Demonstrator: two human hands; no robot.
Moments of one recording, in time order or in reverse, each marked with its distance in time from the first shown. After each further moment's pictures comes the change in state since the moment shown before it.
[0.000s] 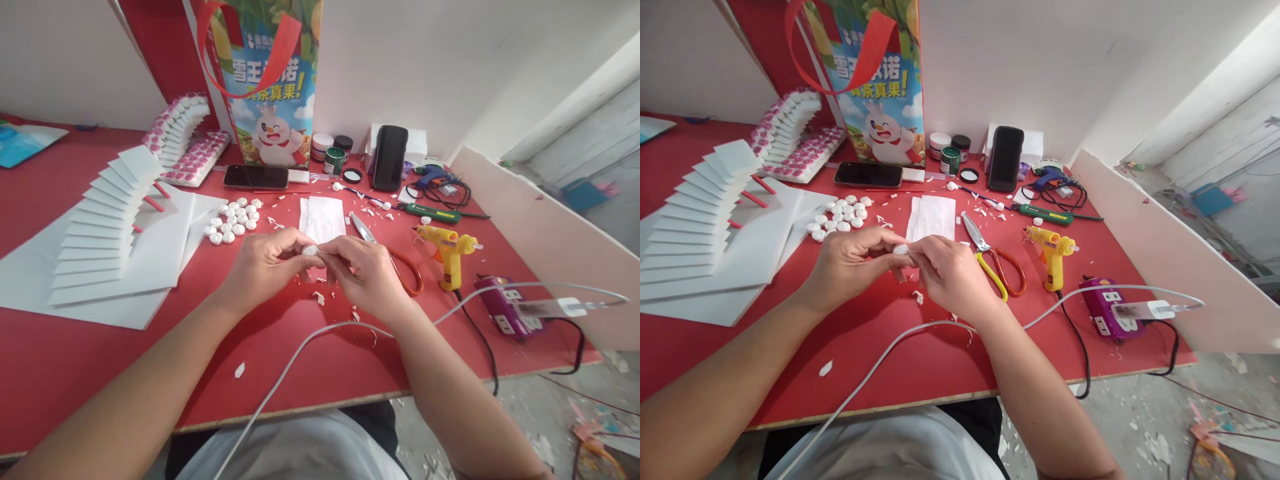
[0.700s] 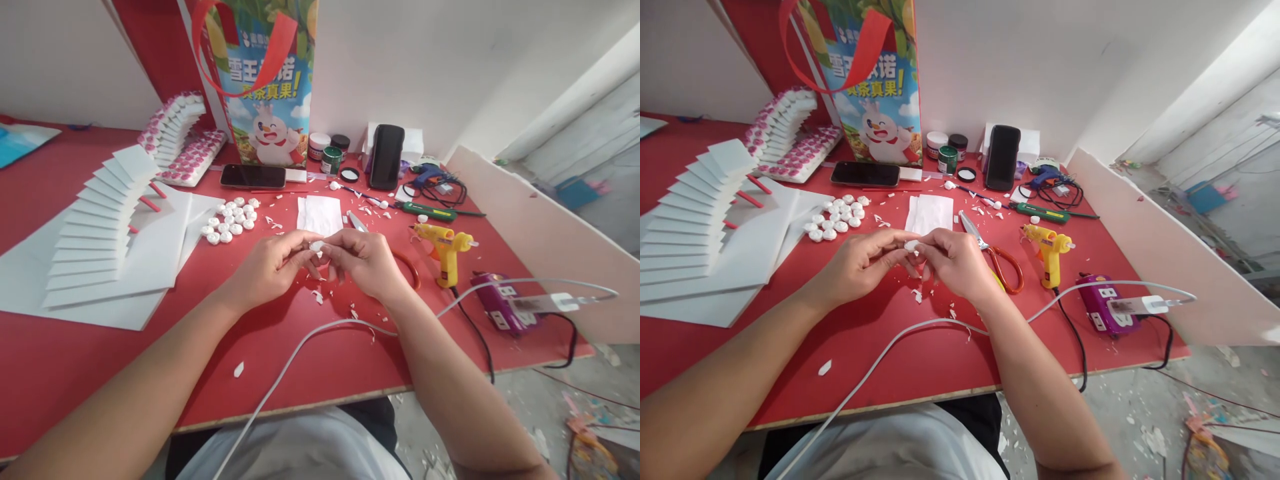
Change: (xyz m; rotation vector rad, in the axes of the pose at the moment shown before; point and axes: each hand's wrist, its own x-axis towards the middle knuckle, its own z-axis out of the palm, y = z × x) left_hand 0.004 -0.008 0.003 -0.042 -0.208 -0.001; right_hand 0.007 0.013 -0.001 0.427 -0.080 0.405
